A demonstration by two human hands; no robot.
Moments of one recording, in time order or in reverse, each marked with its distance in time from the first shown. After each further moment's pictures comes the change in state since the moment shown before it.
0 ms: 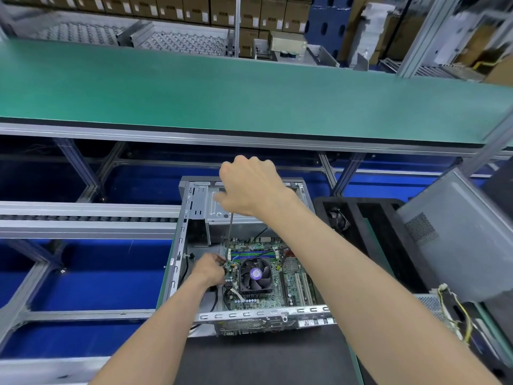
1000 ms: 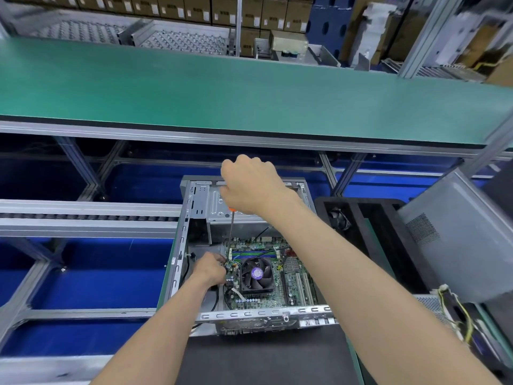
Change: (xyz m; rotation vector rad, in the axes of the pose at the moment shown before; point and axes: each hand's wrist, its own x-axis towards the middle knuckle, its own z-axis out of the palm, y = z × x) left_hand 0.002 -0.003 0.001 -0.013 0.047 0.017; right_hand 0.000 0.000 -0.003 0.051 -0.020 0.002
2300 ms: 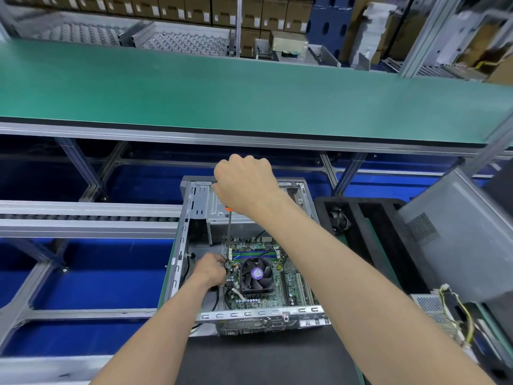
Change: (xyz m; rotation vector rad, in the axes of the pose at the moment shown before) left_hand 0.000 -0.001 0.001 0.017 -0.022 -0.009; right_hand 0.005 -0.008 0.008 -0.141 0.108 0.005
